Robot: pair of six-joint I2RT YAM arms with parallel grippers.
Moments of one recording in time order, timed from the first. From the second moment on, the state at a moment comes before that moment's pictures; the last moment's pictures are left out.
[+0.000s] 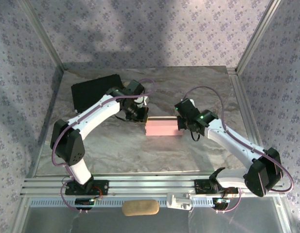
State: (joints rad) left arm -0.67 1.71 1.51 -1.02 0.32 -0.45; right arm 0.64 1.27 1.03 -0.81 0.33 0.44
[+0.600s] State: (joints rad) left arm -0.65 1.70 1.49 -1.02 0.36 -0.45; right arm 0.64 1.27 1.03 -0.82 0.33 0.44
